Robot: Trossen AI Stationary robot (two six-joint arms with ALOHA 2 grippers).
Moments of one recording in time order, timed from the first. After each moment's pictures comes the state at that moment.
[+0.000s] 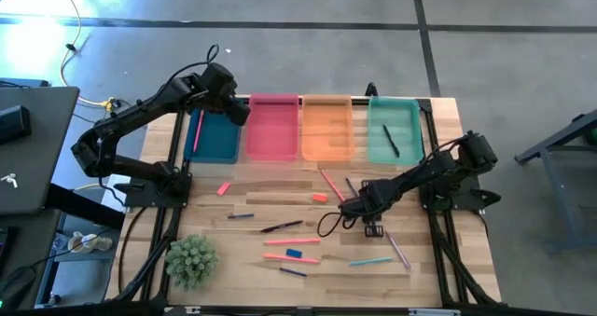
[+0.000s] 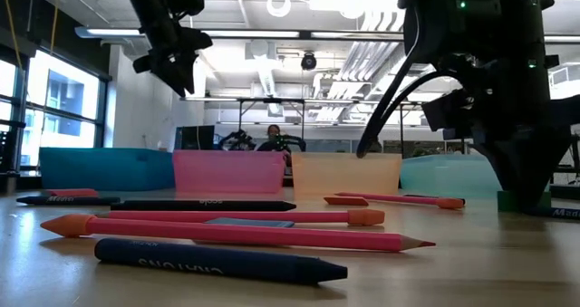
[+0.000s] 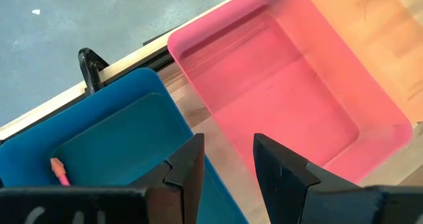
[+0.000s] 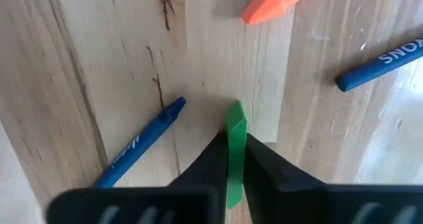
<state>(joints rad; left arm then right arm) 0.86 1.27 1.14 -0.87 -0.09 -0.22 0.29 1.70 0.90 -0.83 0.03 0.28</state>
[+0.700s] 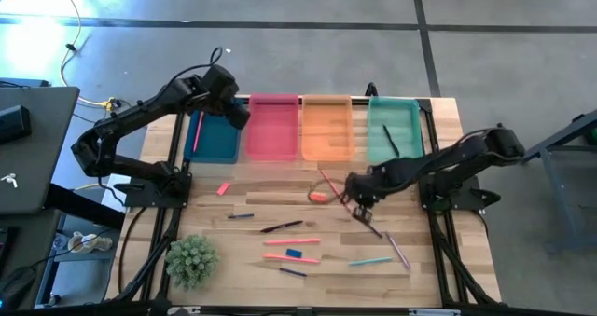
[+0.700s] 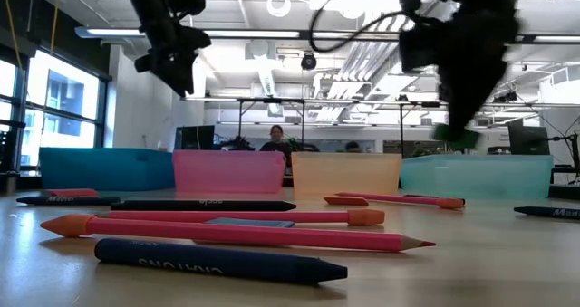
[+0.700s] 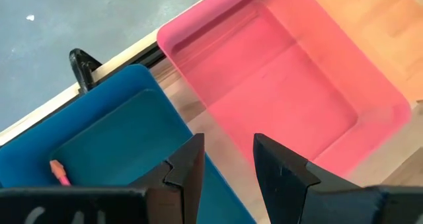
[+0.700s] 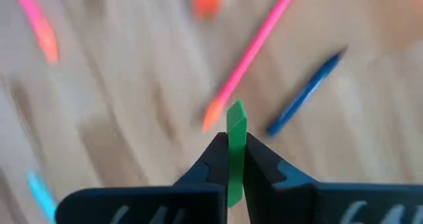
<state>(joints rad) 0.83 1.27 1.14 -0.89 -0.09 -0.18 0.16 1.41 0.90 -0.72 0.05 0.58</state>
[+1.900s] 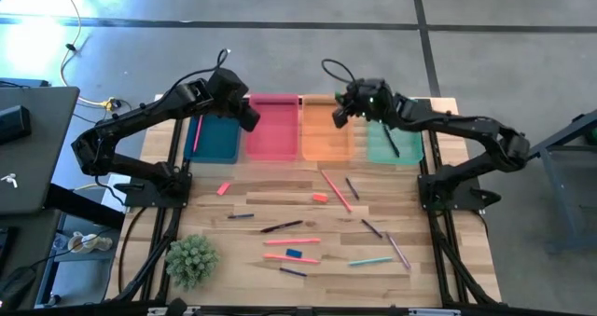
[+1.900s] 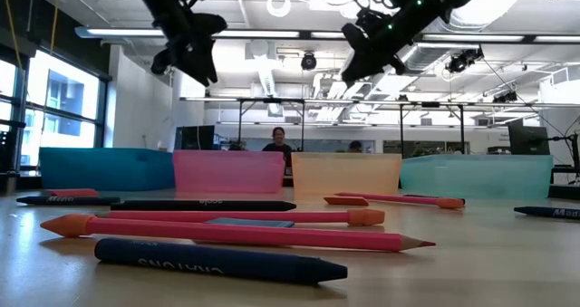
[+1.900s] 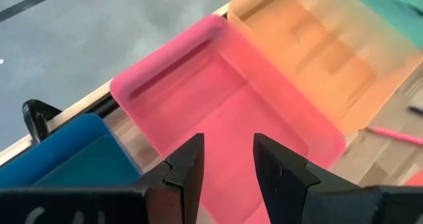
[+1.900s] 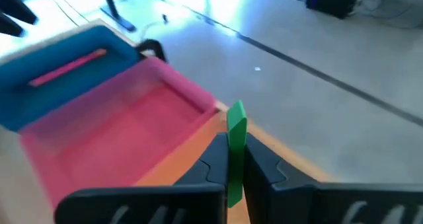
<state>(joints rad) 0.73 1.27 1.14 -0.73 -0.08 -0.23 -0.51 1.36 1.04 -0.17 0.22 0.15</state>
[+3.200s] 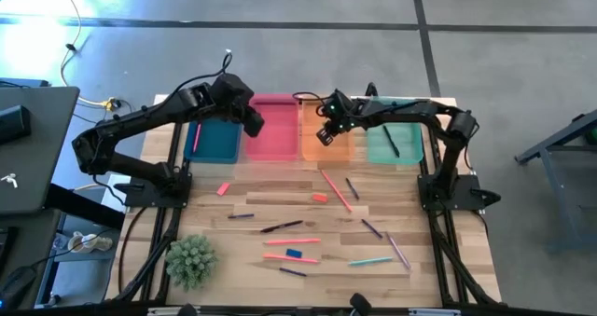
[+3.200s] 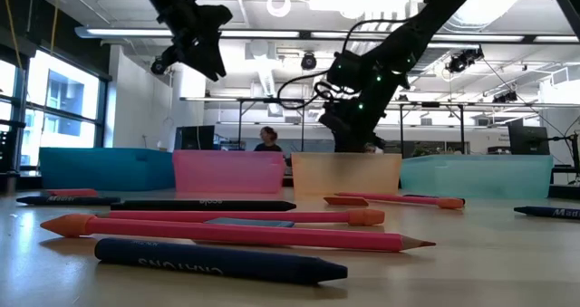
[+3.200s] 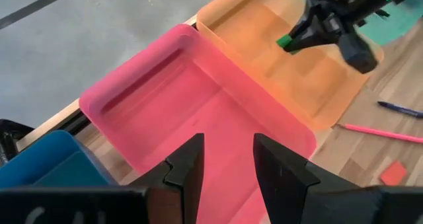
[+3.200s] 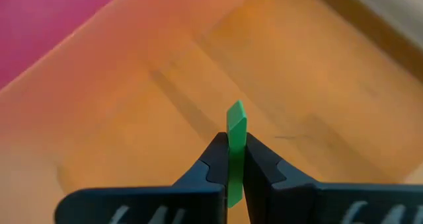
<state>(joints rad) 0.65 1.27 1.14 -0.69 -0.08 -0.23 -0.54 1.85 1.13 -0.26 -0.01 0.19</state>
